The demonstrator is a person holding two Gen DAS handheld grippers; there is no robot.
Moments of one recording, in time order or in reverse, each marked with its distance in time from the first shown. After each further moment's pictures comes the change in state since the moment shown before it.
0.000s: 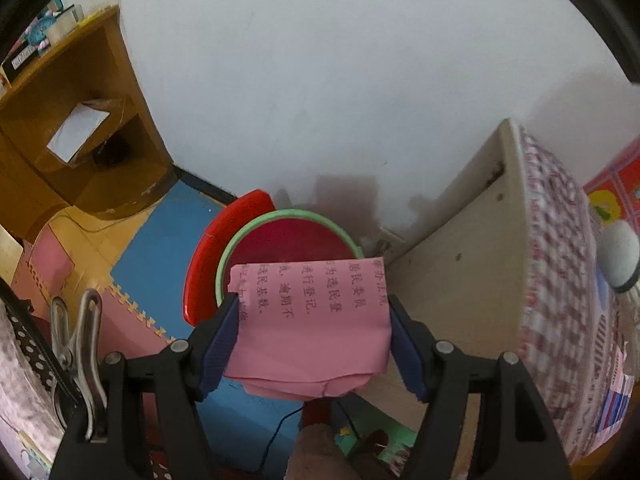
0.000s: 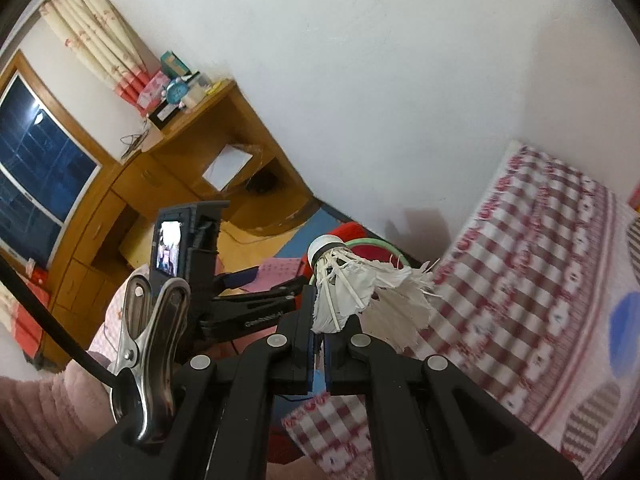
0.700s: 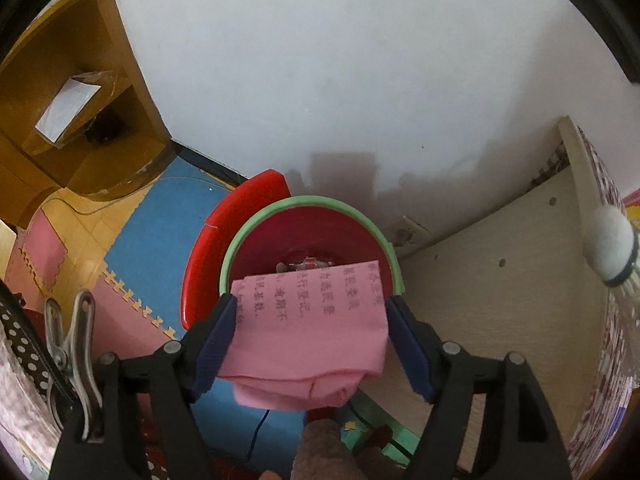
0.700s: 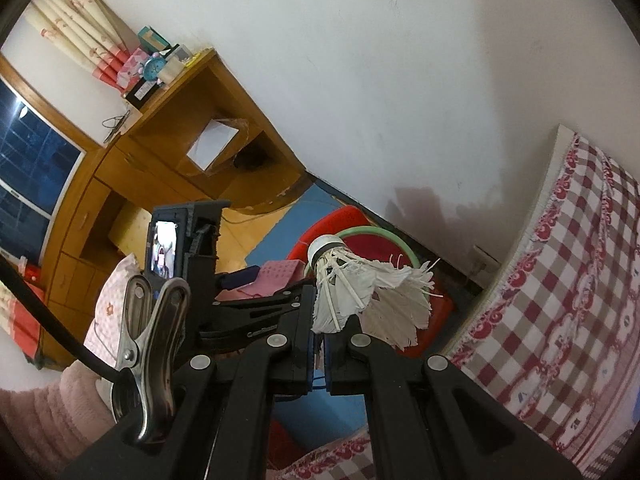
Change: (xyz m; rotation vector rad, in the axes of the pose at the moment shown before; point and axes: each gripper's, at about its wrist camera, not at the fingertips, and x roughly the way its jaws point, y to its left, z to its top) left arm 0.072 0.030 0.021 -0.027 0.094 -0.009; right arm 0.080 -0.003 0.031 0.012 0.116 -0.028
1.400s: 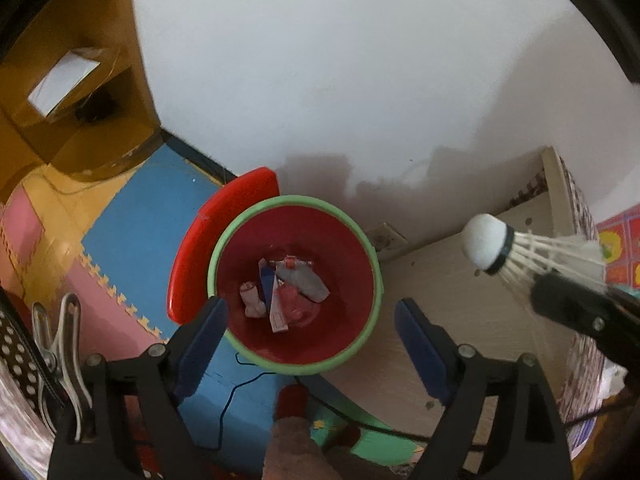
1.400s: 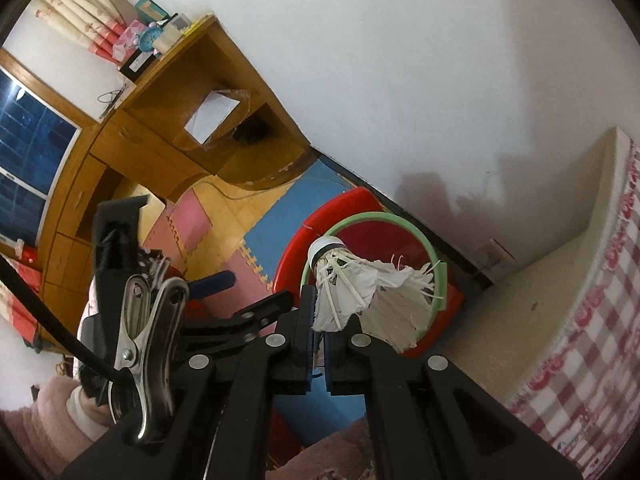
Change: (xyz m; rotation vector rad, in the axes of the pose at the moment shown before) left arm -0.021 0.030 -0.007 -0.091 -0.003 -0.110; right arm 0.060 0.011 0.017 -0.040 0.101 -0.004
